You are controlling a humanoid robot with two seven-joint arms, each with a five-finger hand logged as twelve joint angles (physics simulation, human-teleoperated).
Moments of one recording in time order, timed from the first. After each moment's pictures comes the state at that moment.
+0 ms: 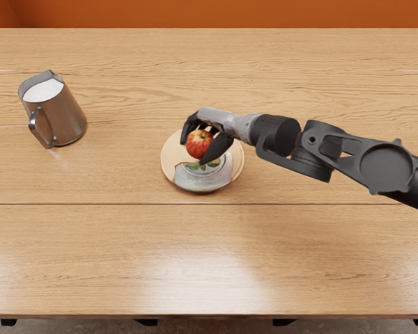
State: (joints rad) left arm 0.08 0.00 0.02 -0.18 -0.10 0.15 -0.34; right arm 1.10 -0.27 0.31 1.25 -0.97 0.07 -0.33
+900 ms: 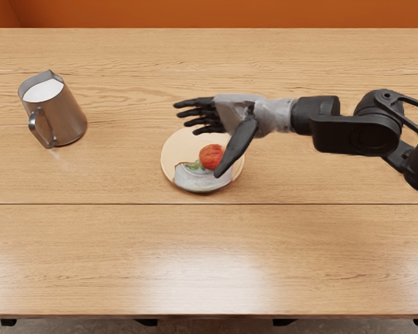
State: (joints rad) left arm 0.08 0.00 0.02 -0.18 -0.10 0.15 -0.34; right arm 1.05 -0.43 0.49 1.22 -0.37 0.47 -0.28
